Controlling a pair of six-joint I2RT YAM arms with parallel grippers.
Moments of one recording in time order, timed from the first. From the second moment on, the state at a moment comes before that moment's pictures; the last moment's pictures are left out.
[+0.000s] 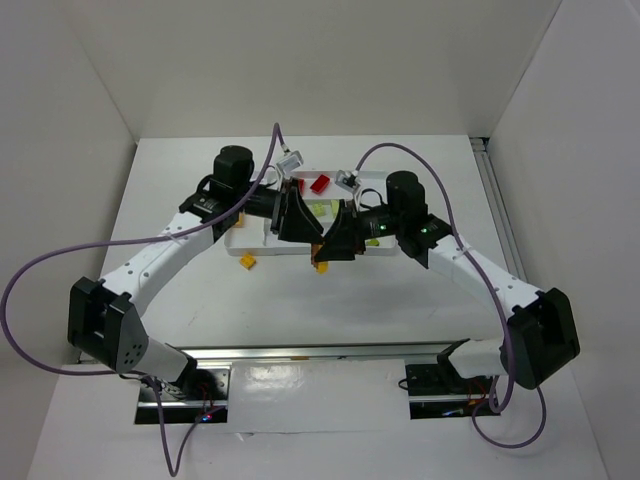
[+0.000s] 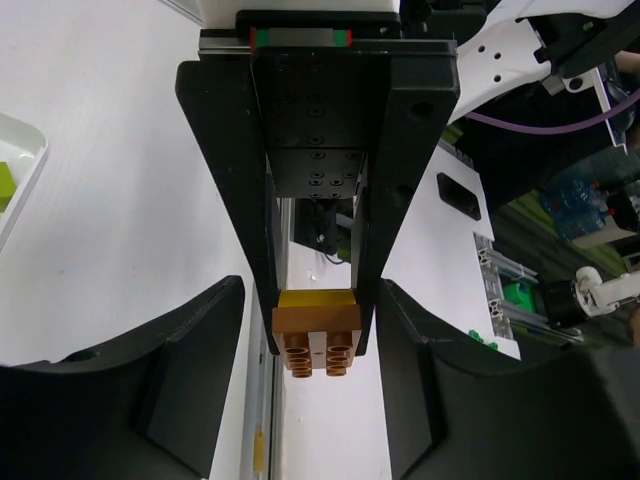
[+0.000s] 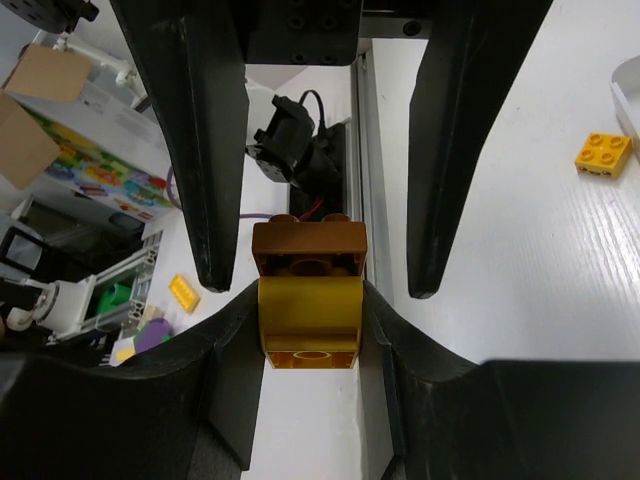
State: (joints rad) left arm -0.43 1.45 1.25 -0.17 1.20 -0.31; right arm 0.51 1.32 0.97 0.08 -1.14 0.38
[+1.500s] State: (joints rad) left arm -0.37 1.46 1.26 -0.19 1.22 -0.35; right arm 0.51 1.32 0.94 0.16 -1.05 0.45
